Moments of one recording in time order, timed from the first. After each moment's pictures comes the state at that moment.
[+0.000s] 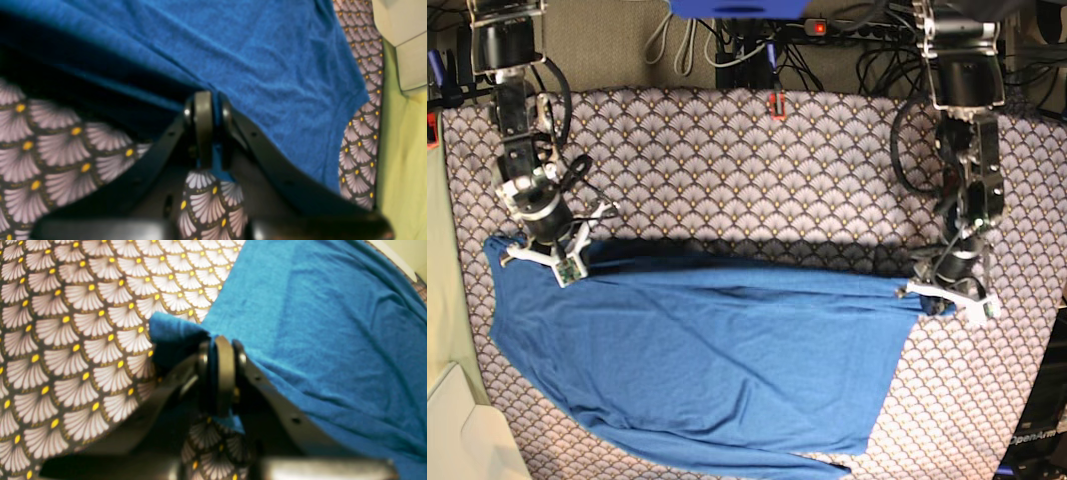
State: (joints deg) left arm -9.5 -12.4 -9.3 74.8 -29.6 -0.6 23.5; right arm -1.1 18.3 -0.4 82.7 -8.0 17.4 -17.4
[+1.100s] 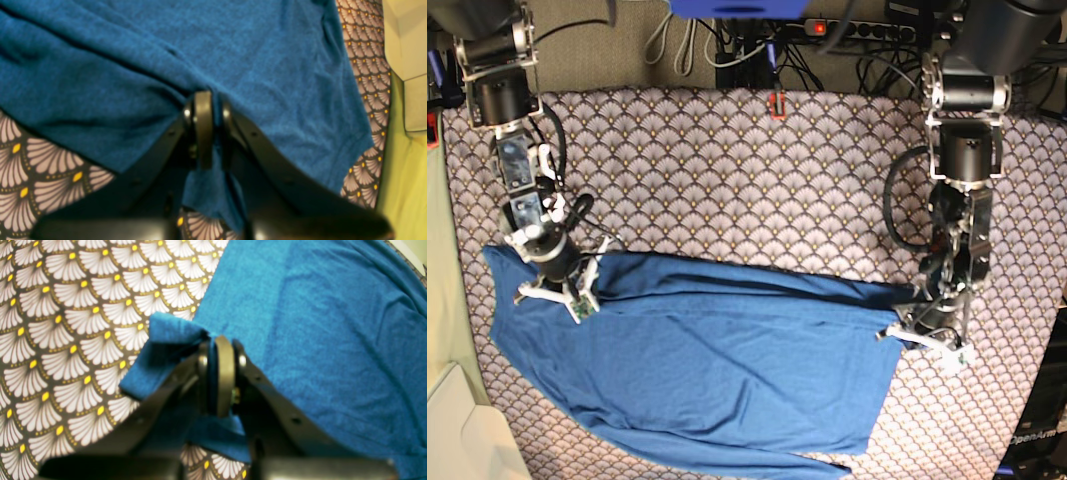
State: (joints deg) left arm -25.1 -12.7 -1.9 55.1 -29.4 -0.6 23.1; right arm 11.8 20.4 -8.3 69.1 -8.2 17.7 -14.7
